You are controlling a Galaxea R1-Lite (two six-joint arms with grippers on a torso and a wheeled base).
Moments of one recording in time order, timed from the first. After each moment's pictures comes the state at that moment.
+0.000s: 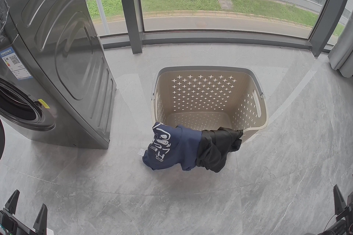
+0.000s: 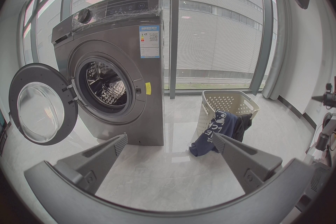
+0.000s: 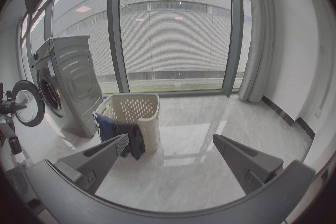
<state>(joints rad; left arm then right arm) 0.00 0.02 -0.02 0.00 0.00 -0.01 0.01 0.02 -0.06 -0.02 -0.02 0.01</state>
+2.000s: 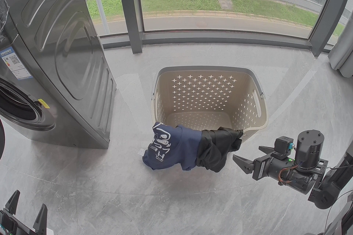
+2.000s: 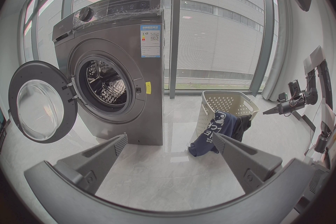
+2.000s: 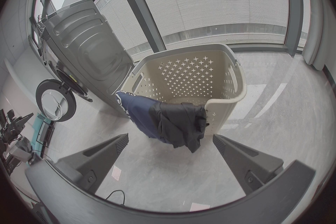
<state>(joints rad) -0.01 0.02 -0.02 0.00 0.00 -0.03 0.55 1.81 -0.24 -1.24 -0.09 0.22</state>
